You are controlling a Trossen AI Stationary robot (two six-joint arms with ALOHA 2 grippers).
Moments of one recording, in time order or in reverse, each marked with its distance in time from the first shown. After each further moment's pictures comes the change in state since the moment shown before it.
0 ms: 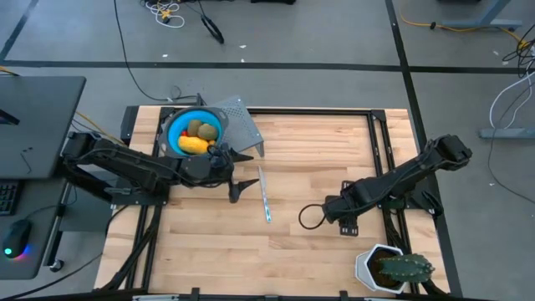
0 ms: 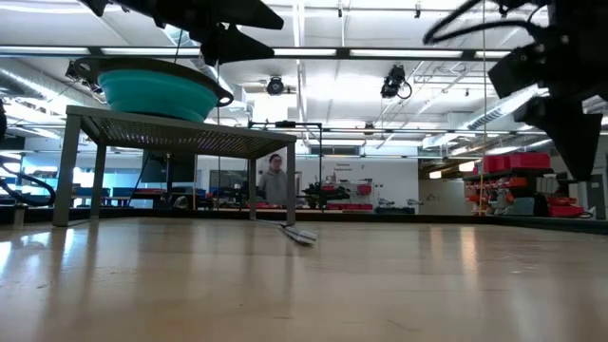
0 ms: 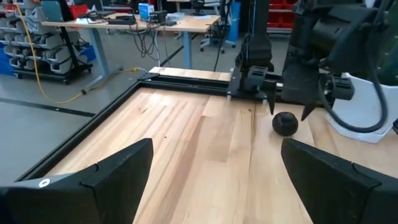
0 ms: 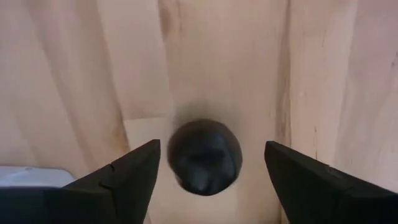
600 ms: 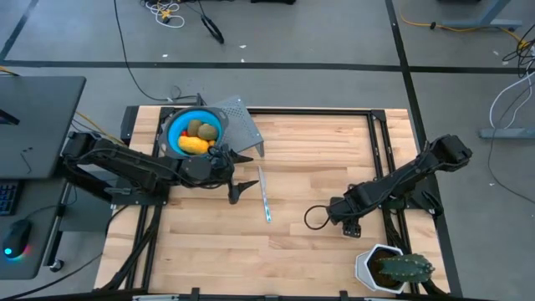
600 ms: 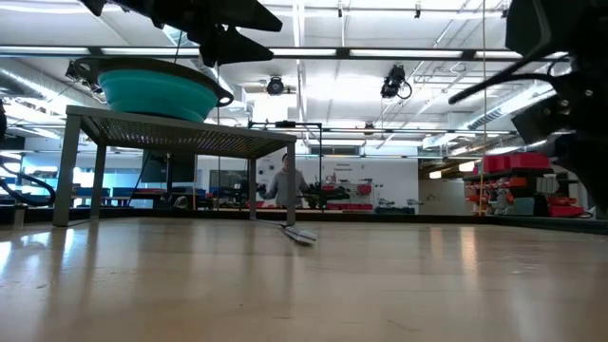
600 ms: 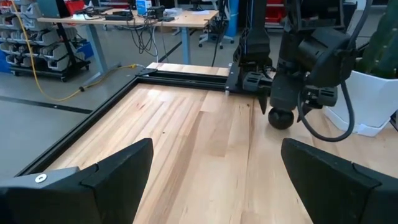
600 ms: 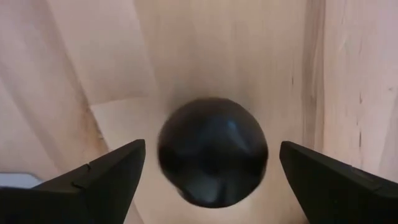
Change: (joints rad) left arm -0.005 0.000 0.000 -0.020 0.000 -0.003; right arm 0.014 0.000 -0.173 0.129 -0.054 0.090
